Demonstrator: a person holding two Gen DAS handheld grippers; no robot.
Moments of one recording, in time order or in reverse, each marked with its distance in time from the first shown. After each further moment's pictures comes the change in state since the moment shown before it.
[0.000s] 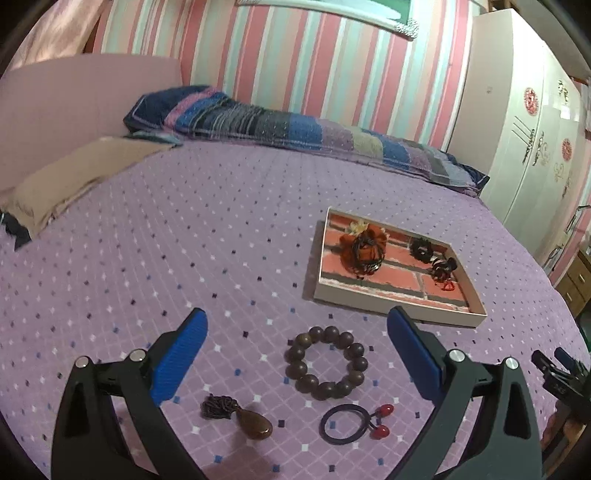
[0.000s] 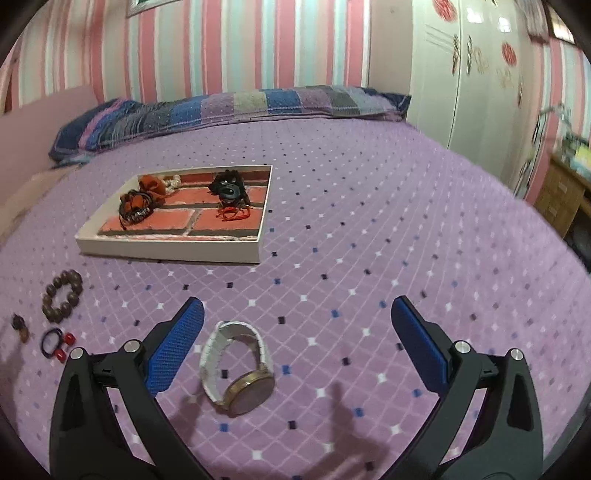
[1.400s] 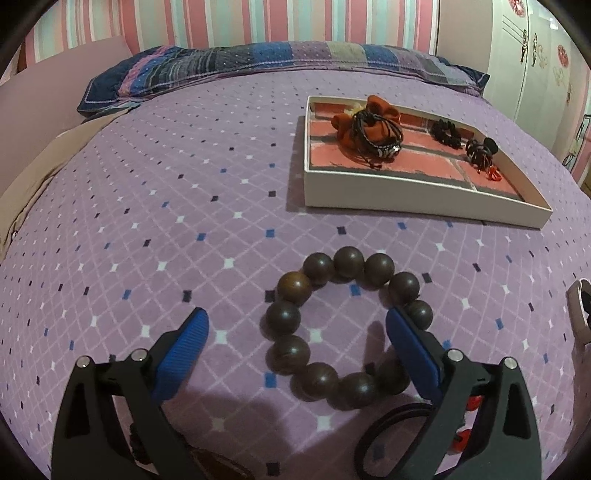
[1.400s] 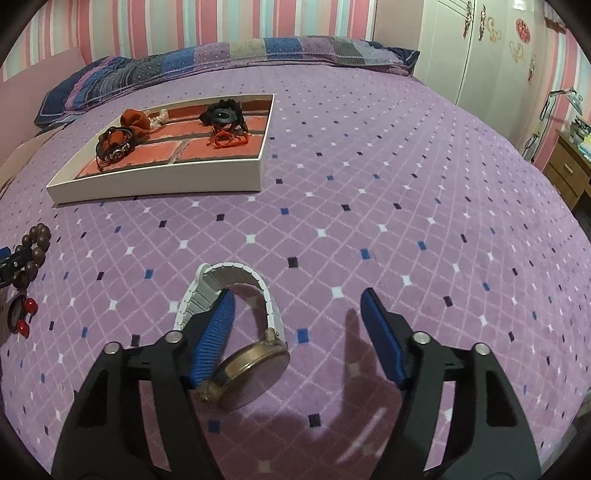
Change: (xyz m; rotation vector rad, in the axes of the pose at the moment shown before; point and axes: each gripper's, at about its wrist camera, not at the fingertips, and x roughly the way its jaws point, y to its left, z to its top) left arm 0.135 -0.023 -0.054 0.227 0.268 0.047; right arm 0.060 0.014 -0.031 -0.037 0.205 -0.048
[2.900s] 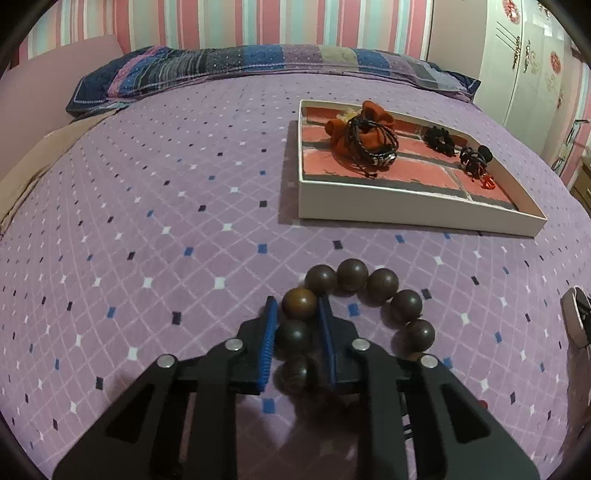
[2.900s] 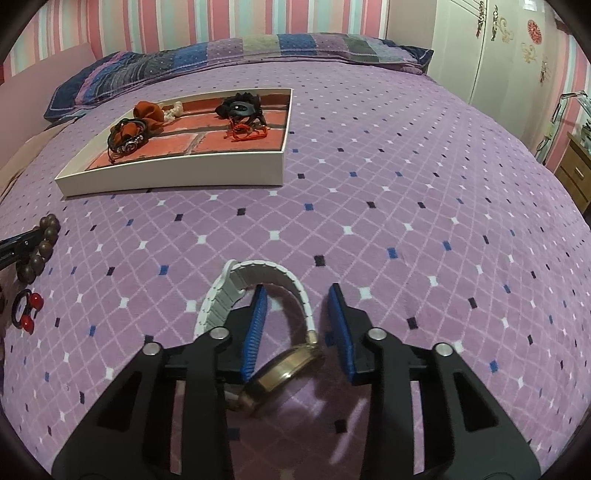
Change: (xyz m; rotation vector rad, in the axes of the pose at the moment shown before) left arm 0.005 0.004 0.006 0.005 -0.027 -0.051; right arm 0.007 0.012 0.000 -0.029 0.005 0.048
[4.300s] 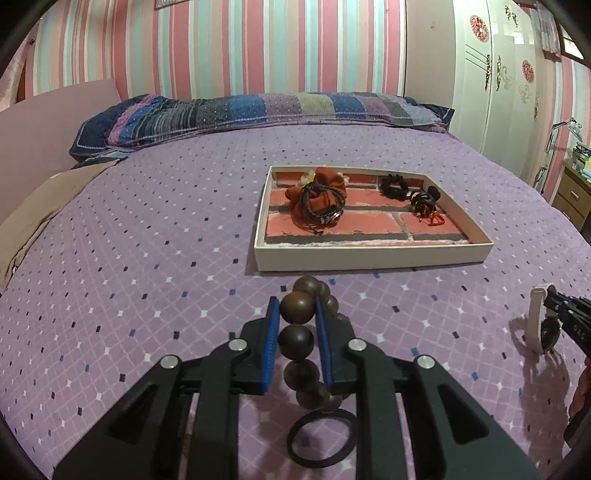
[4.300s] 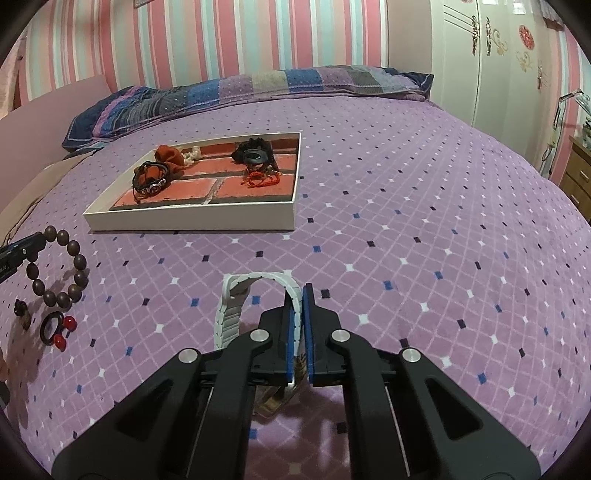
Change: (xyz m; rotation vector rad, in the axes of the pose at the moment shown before) left arm -0.076 -0.047 0.004 0.042 -0.184 -0.016; right arm -0.034 -0.005 0.006 0.019 -0.142 0.059
